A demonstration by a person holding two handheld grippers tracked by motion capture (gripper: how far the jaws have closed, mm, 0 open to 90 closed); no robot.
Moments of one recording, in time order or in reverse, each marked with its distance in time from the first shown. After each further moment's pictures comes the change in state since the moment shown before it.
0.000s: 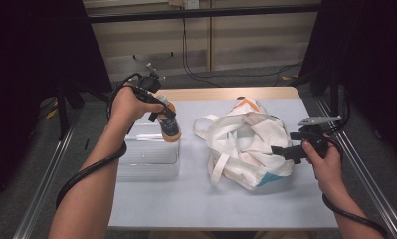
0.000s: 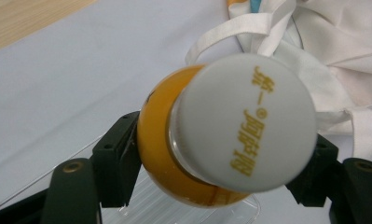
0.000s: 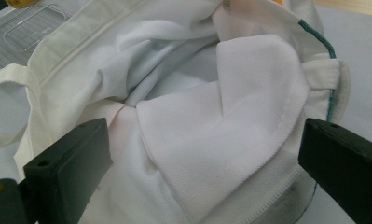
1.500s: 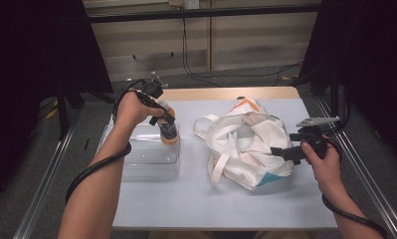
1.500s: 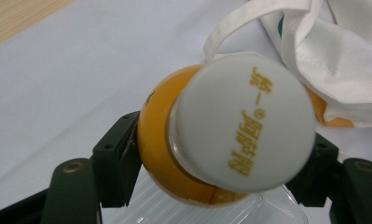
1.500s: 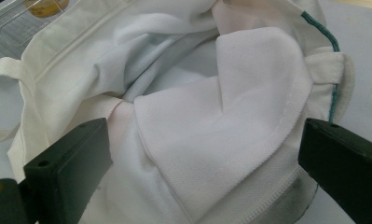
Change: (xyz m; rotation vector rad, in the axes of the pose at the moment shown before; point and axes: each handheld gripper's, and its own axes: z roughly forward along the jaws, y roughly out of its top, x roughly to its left) left arm 0.019 -0.003 0.034 0.048 0.018 0.063; right arm -0.001 -0.002 0.003 0.014 0.004 -0.004
